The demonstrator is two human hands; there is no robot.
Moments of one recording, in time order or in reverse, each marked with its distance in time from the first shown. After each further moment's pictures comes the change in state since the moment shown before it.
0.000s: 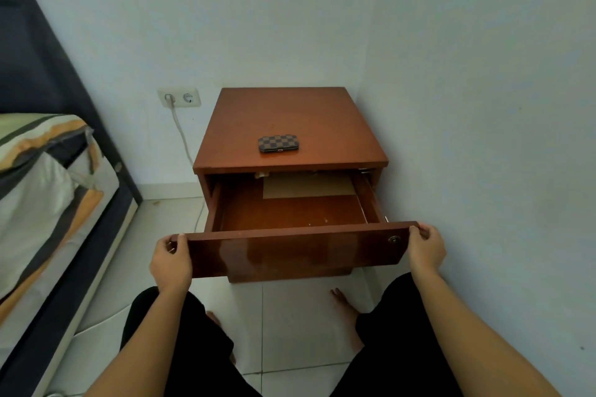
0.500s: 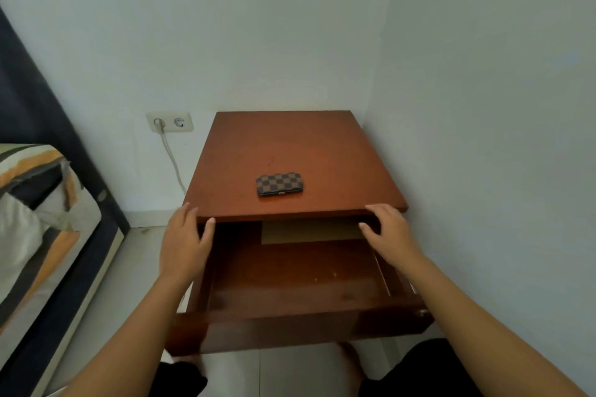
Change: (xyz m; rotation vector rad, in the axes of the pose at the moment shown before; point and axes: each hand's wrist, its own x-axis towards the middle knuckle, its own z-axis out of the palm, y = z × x) left_hand 0.115 0.073 0.083 0.588 -0.184 0.648; right_hand 0.061 -0.093 0.107 -0.593 -0.542 -0.709
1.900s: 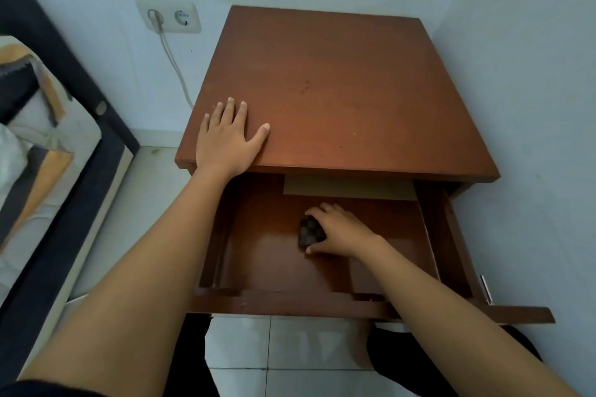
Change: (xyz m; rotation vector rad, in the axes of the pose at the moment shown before) left_hand 0.103 0.014 0.069 0.297 -0.254 0.029; right_hand 0.041 -0.043 0.165 -0.256 -0.802 -0.202
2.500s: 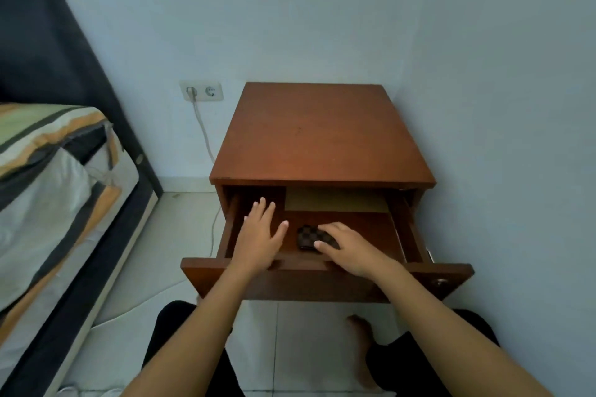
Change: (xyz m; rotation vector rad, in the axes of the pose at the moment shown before) left_hand -0.189 0.037 -0.010 -0.478 -0.089 0.015; right_hand -0.136 -0.034 -0.009 0.328 0.246 0.023
